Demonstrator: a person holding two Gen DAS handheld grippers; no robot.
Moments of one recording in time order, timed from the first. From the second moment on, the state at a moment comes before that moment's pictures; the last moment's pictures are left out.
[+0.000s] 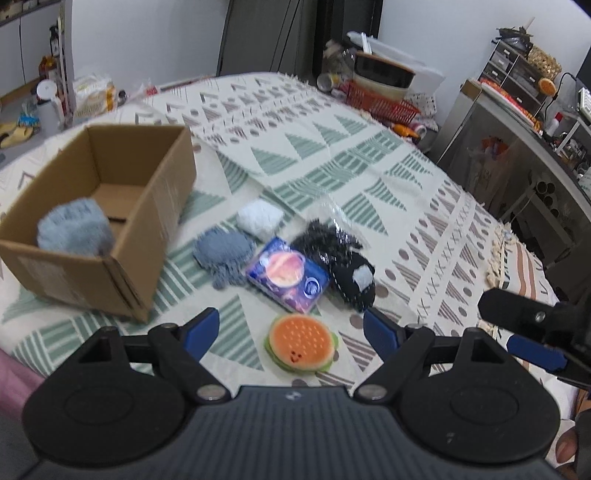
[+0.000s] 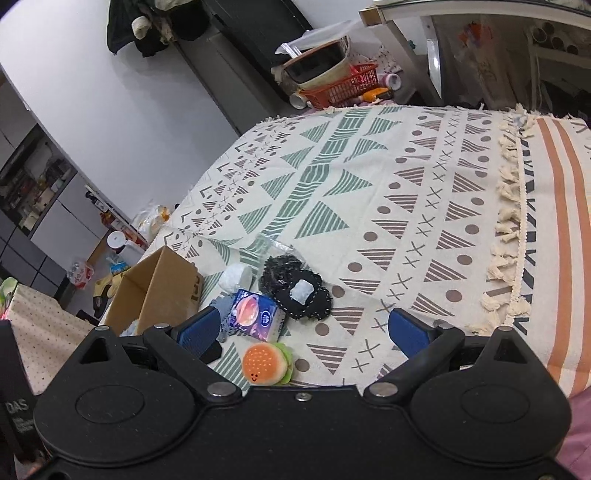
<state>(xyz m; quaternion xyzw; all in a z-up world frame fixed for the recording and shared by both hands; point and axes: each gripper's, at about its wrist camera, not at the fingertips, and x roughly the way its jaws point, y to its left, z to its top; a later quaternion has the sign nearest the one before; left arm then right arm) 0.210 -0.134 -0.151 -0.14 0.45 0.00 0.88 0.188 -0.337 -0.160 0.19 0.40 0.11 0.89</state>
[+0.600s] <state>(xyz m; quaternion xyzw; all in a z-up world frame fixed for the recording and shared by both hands) 0.231 -0.149 -0.204 -0.16 0.49 -0.01 0.86 0.214 -0.320 -0.181 0.17 0.44 0.13 0.88</state>
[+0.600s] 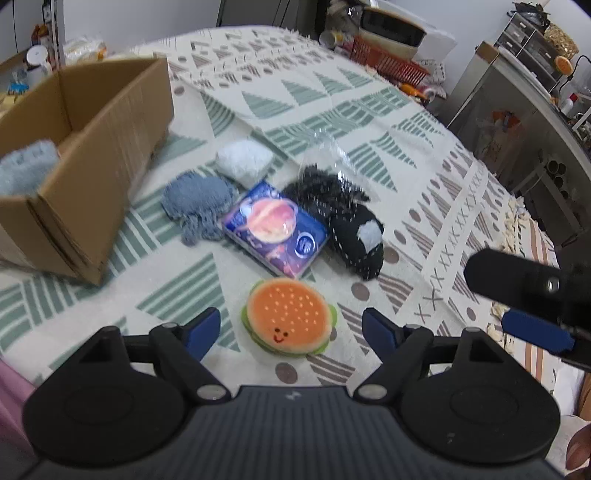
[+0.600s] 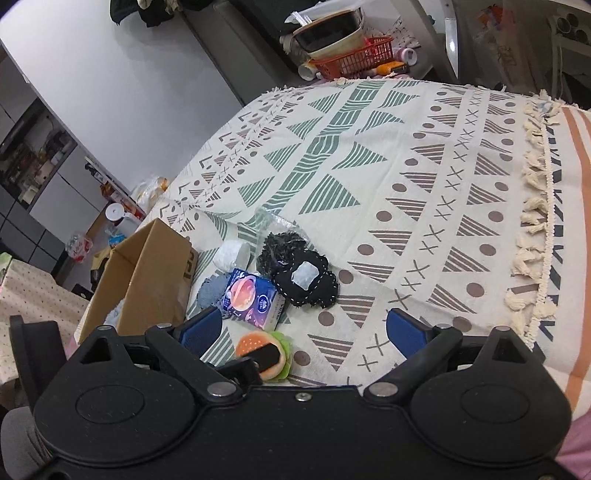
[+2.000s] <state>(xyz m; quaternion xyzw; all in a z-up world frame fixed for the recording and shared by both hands) 0.277 -0.115 -0.222 -0.18 0.57 -0.08 0.80 0.290 -0.282 -0.235 0.17 0.49 0.09 0.85</state>
